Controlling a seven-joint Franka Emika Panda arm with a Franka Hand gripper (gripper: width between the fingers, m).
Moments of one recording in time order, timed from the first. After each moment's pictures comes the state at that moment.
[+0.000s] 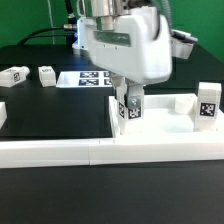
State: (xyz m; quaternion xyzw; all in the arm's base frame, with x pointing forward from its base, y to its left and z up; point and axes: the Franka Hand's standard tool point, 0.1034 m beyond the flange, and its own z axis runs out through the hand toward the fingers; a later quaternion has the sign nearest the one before) arm 0.625 0.003 0.070 -0.75 0.66 -0.02 0.08
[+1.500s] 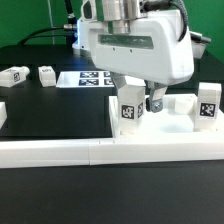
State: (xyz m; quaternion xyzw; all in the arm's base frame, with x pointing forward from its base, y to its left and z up) arm 0.621 0.012 0.067 -0.90 0.44 -0.03 0.06
